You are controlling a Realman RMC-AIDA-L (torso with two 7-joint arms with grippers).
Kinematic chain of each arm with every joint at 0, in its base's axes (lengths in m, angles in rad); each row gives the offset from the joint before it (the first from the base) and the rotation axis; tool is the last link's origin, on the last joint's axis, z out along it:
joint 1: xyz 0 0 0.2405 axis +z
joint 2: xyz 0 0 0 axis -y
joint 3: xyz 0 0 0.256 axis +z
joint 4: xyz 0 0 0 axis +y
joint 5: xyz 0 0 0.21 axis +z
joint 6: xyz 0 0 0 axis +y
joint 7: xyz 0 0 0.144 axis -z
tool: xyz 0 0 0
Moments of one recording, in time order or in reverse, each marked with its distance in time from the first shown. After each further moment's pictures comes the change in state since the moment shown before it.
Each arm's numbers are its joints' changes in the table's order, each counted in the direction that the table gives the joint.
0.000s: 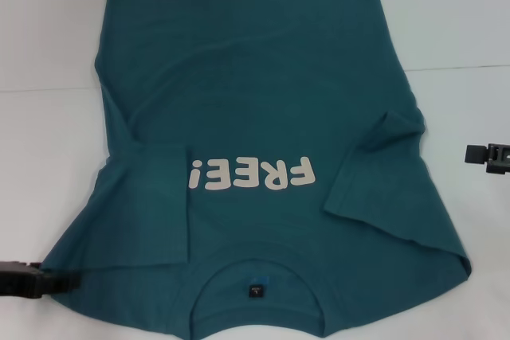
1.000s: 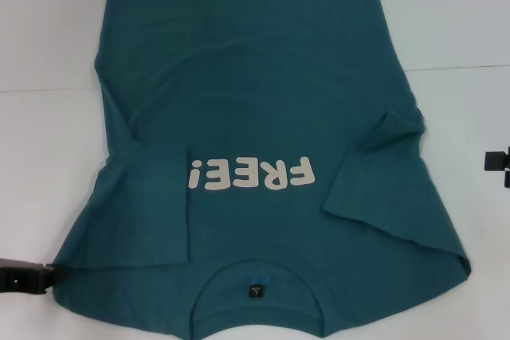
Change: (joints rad) left arm -0.021 0.002 -0.023 0.007 0.001 0.030 0.026; right arm 0.022 0.071 -0.001 0.000 -0.056 -0.102 -0.180
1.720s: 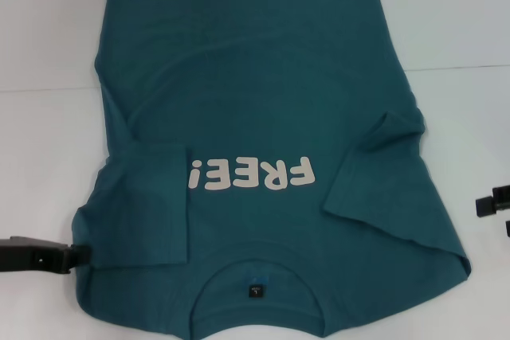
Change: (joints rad) left arm -0.085 -0.005 -0.001 0.061 0.003 -0.007 -0.008; right arm 0.136 0.029 -0.010 0.068 -0.319 -0.050 -0.190
